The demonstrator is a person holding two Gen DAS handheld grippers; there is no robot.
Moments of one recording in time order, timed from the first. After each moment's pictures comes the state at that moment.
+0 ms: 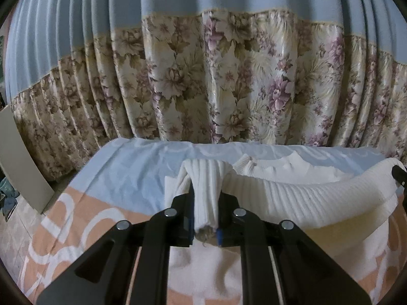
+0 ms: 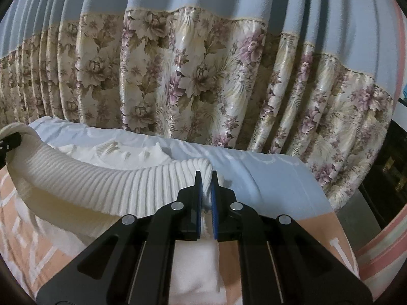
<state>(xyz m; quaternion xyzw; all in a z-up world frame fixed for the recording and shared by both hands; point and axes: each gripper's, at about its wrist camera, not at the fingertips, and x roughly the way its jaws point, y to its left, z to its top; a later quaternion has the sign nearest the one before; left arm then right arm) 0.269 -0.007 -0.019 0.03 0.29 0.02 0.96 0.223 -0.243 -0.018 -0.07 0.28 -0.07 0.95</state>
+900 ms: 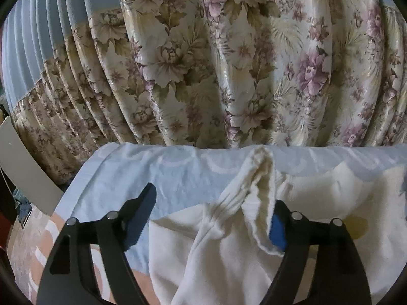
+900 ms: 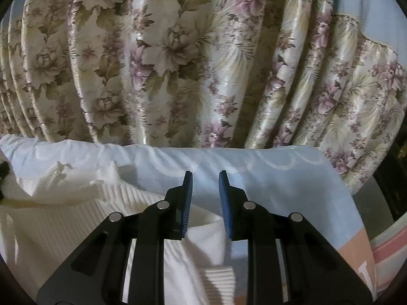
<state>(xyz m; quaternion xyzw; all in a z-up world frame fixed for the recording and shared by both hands) 0.395 -0.009 -0.052 0.08 0.33 0.06 0.94 0.371 -0.289 -0.057 -0.02 0.35 -0.12 0.93</state>
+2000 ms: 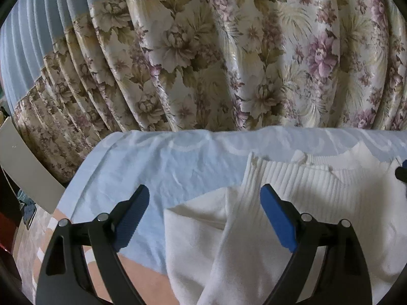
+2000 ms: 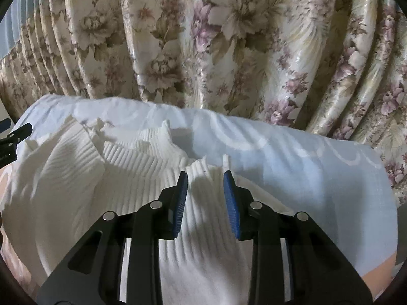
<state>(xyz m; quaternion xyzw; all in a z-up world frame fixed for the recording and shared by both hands) 0.397 0.013 -0.084 0.09 0.36 0.07 0.93 0.395 -0.255 -0.107 -0.03 0.42 0.06 0.91</state>
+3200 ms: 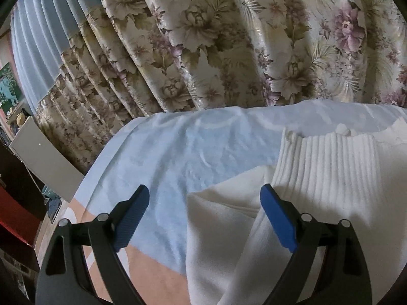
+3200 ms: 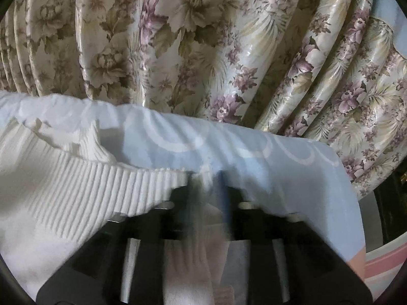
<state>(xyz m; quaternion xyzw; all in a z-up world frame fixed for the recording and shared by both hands) 0.405 0.030 -0.114 0.13 0.37 0.15 0.91 0.401 -0.286 -0.098 -0.08 0.39 -0.09 0.91</state>
